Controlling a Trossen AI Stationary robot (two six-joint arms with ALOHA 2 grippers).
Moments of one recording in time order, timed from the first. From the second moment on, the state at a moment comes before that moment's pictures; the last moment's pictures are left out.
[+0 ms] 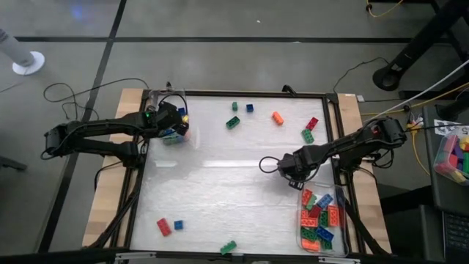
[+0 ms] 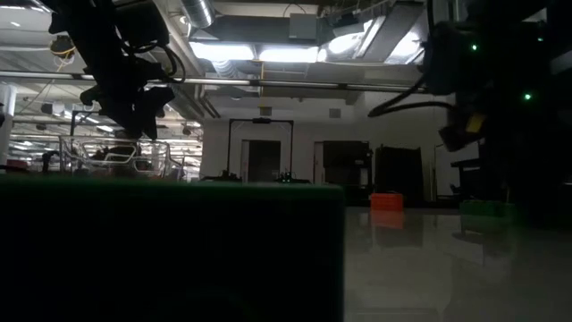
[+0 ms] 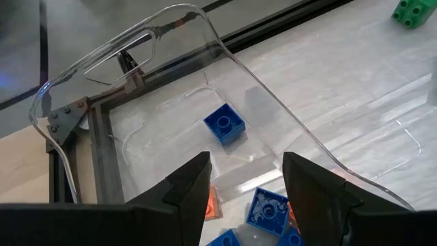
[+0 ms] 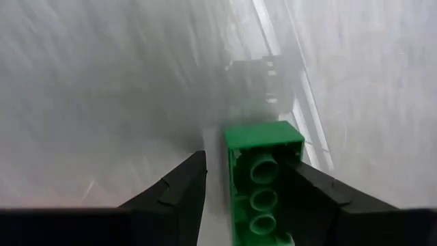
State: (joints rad) left arm 0.35 0.97 0.64 -0.70 -0.69 -0.57; right arm 0.21 1.51 0.77 -0.92 0.04 0.62
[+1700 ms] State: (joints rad) left arm -0.14 0.90 0.64 -0.02 -0.37 -0.24; right arm 0.10 1.51 1.03 0.45 -0.15 -0.16
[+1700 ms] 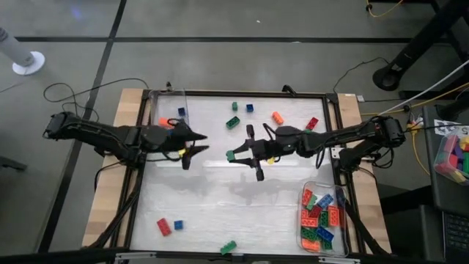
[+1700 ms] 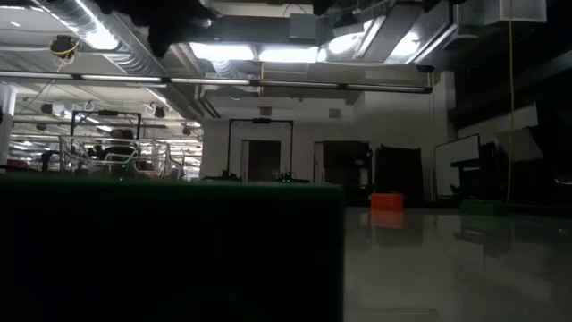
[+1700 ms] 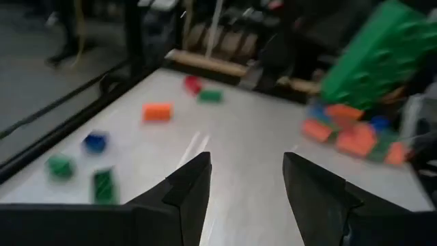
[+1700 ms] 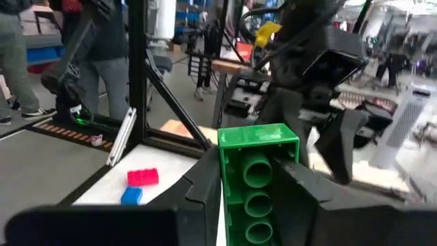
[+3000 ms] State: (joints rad) left arm -0.24 1.26 0.64 0.52 -0.46 0.22; right arm 0.10 1.51 1.05 0.44 -0.06 -0.17
